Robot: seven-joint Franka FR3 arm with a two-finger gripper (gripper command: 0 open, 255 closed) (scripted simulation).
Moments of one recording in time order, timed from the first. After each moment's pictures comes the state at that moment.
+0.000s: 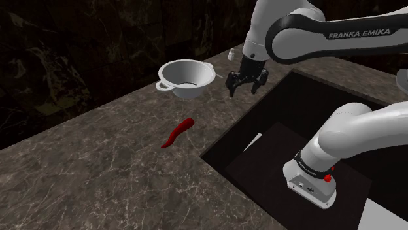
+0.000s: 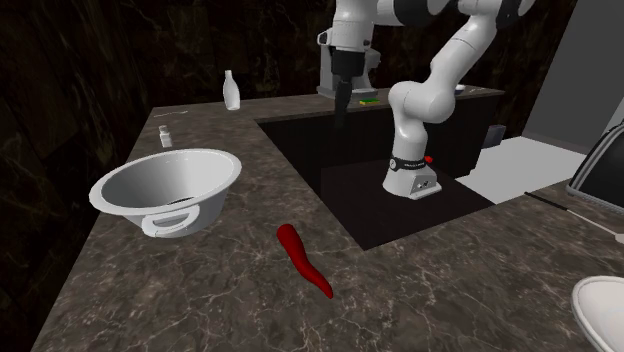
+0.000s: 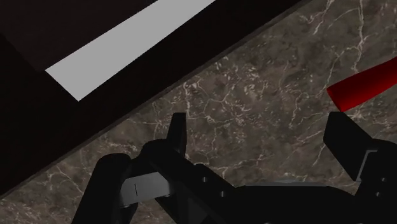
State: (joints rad) arm 0.00 -0.72 0.34 -2.56 0.18 1.92 0.68
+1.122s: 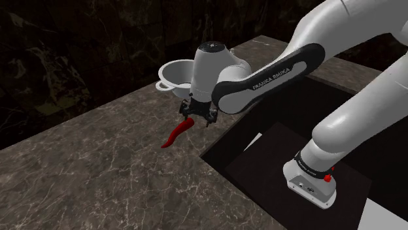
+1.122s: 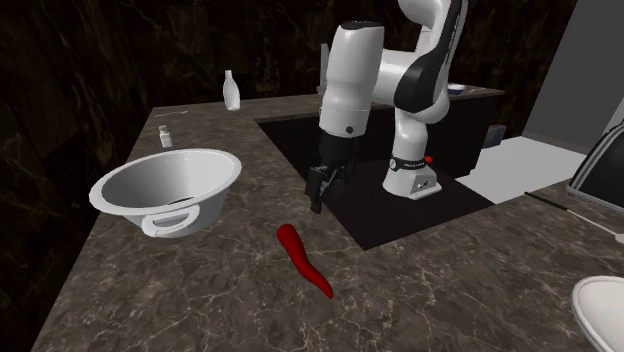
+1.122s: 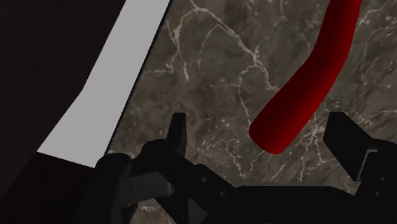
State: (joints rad) arm -0.25 -0.13 0.86 -2.42 0.03 2.44 1.55
